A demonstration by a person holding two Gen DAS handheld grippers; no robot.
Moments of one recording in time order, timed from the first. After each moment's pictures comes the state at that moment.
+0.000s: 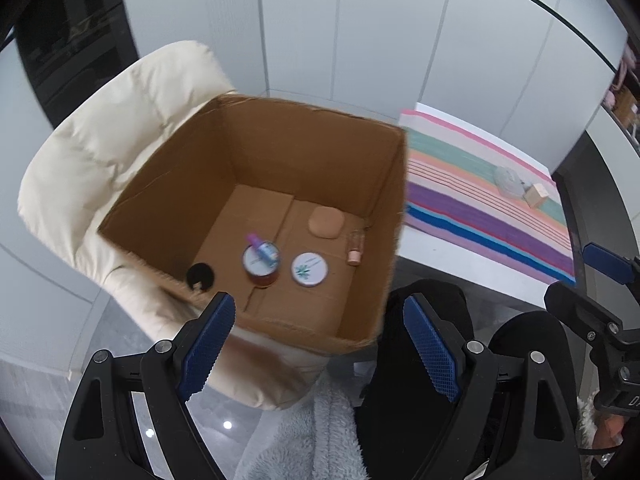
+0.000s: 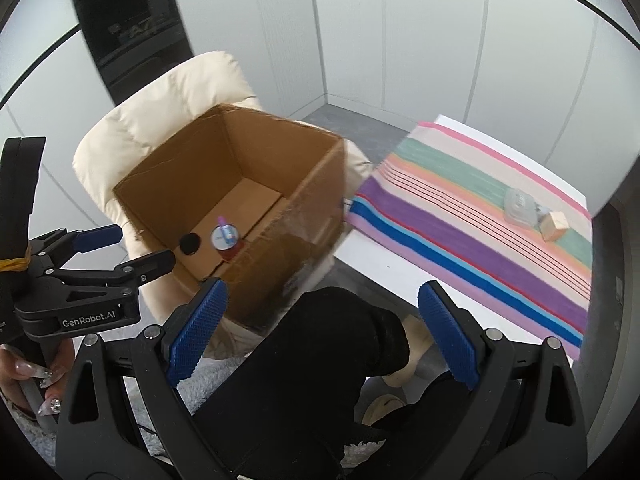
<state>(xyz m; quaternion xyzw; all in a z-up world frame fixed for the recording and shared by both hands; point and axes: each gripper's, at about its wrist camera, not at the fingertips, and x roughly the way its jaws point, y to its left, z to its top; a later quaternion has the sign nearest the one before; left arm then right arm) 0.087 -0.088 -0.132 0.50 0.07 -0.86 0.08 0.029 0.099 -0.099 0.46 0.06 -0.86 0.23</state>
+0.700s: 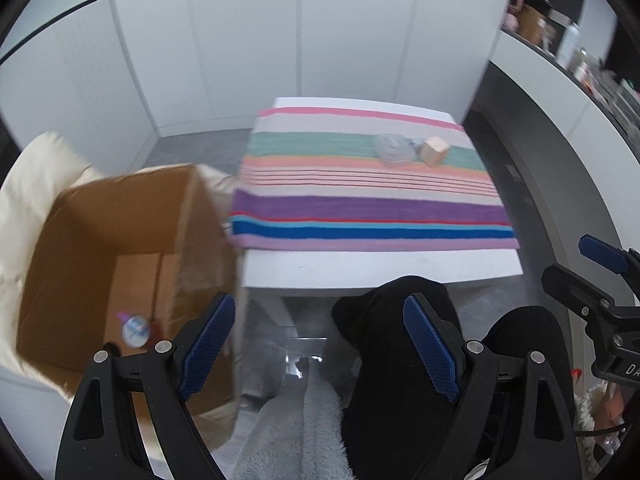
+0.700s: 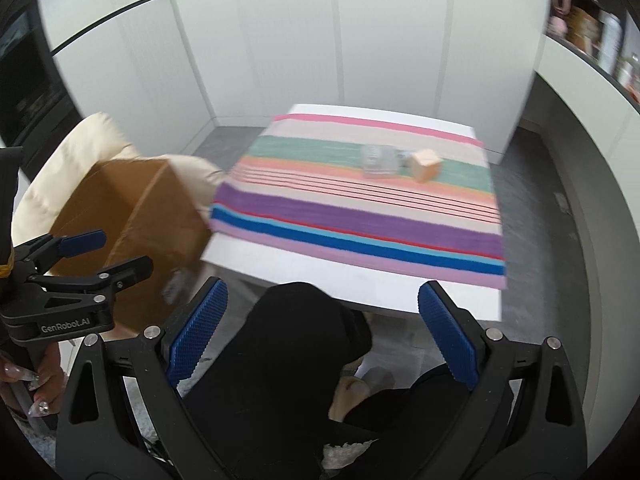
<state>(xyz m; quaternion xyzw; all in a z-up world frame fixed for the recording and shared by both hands) 0.017 0.082 -0.129 0.50 -0.03 -0.86 -0.09 0.027 0.282 -0.102 0.46 -0.02 -0.89 0.05</state>
